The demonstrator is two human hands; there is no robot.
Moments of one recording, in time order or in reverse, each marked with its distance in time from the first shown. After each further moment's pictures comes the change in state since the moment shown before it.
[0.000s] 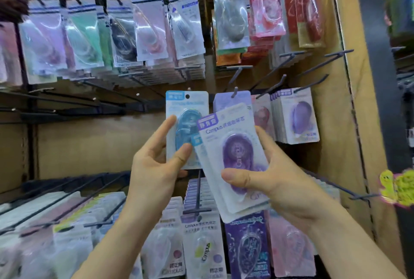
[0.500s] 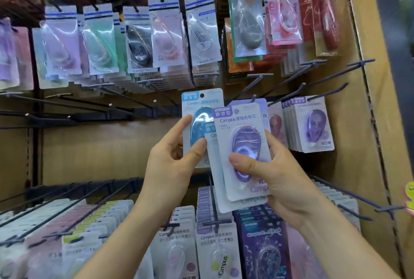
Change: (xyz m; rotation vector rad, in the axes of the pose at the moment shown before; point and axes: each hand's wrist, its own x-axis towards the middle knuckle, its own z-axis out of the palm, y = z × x) left_hand 0.021 0.005 -0.017 0.142 -0.091 0.048; right_hand 0.025 0.004 0.025 0.116 0.105 0.037
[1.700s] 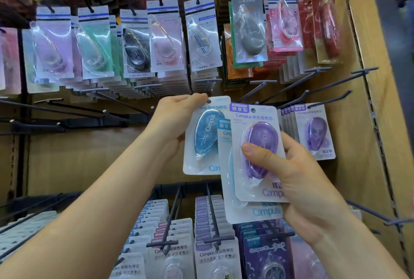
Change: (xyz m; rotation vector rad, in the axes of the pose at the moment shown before) left_hand 0.094 0.038 0.013 -0.062 -0.011 -0.316; right_hand -0.002 -0.018 0.010 0.069 0.127 -0.013
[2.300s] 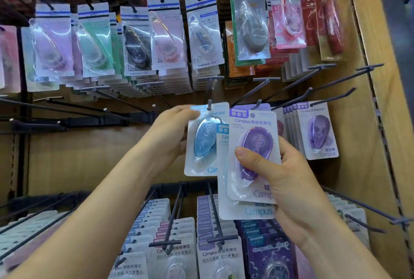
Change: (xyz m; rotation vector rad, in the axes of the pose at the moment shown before) left_hand -0.002 -0.026 -0.015 0.005 -0.115 -0.065; right_hand 0.008 0.020 0.002 -0.079 0.111 -0.052
